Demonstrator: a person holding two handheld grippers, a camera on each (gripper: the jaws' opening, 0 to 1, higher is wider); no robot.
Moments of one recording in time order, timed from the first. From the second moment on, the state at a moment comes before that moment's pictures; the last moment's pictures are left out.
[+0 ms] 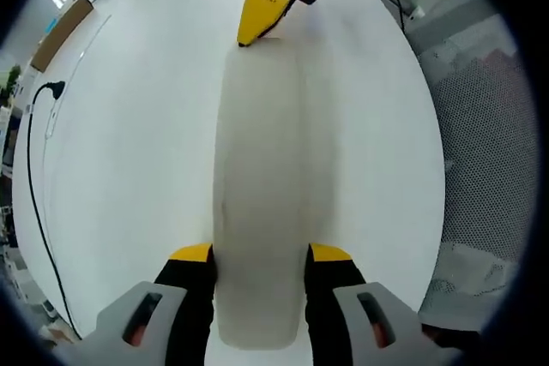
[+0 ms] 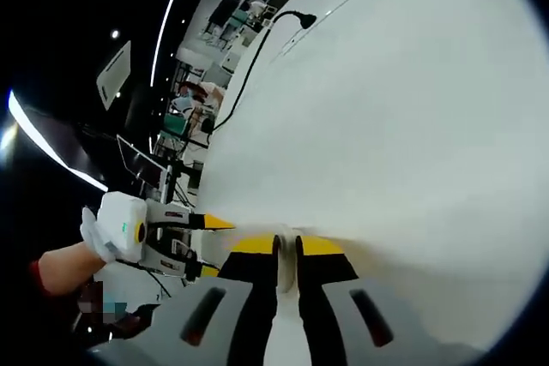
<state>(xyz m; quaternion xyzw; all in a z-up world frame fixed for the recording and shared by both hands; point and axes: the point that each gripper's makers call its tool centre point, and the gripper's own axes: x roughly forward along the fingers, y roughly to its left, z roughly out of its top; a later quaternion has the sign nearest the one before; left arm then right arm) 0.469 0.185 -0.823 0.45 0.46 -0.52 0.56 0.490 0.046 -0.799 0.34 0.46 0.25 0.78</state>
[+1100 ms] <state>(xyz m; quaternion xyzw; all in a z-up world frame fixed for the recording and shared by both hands) 0.472 0.238 -0.764 0.26 0.42 -0.45 0.74 0.472 0.074 -0.770 -0.28 0.36 0.51 0.73</state>
